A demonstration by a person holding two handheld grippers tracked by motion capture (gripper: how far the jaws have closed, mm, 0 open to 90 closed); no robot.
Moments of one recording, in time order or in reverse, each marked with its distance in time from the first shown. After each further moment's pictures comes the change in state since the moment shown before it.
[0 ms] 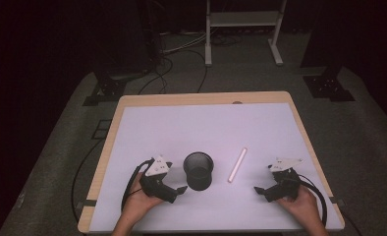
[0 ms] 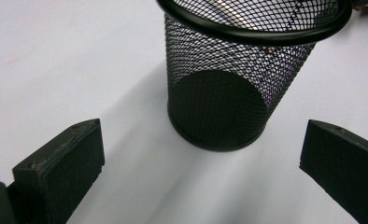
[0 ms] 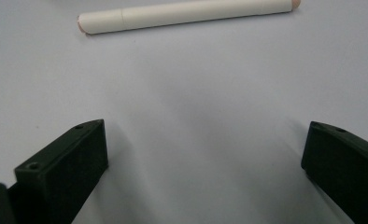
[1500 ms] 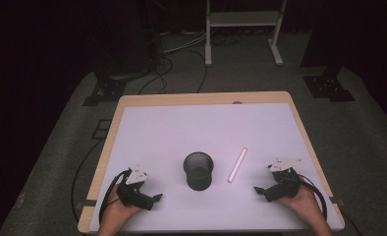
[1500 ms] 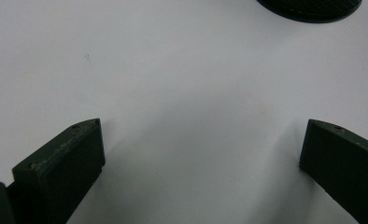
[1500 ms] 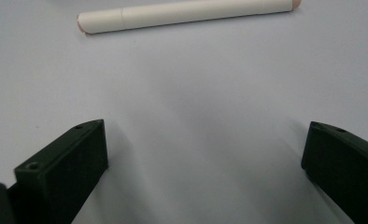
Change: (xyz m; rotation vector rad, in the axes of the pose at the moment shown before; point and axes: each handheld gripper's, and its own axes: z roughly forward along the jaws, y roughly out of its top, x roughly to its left) left arm 0.025 -0.063 -0.030 0.159 0.132 -0.075; right arm 0.000 0.001 0.000 0.003 0.000 -0.008
